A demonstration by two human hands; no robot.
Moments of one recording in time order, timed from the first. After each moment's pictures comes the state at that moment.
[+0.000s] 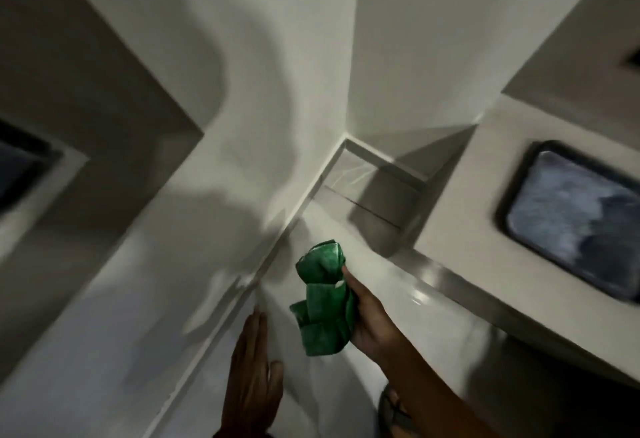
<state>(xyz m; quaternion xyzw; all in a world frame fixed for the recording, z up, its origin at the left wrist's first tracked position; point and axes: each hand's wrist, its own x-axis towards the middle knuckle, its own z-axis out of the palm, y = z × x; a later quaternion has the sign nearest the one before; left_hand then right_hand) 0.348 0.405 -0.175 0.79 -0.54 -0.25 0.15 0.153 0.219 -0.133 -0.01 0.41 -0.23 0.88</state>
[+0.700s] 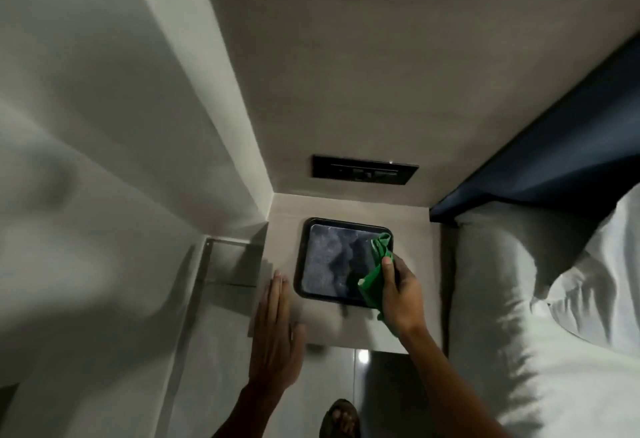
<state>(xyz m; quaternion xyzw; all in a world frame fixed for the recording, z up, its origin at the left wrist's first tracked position) 0.065 0.136 0.072 0.58 -0.72 -0.31 0.21 -0.178 0.107 0.134 -0.26 0.77 -0.40 0.41</state>
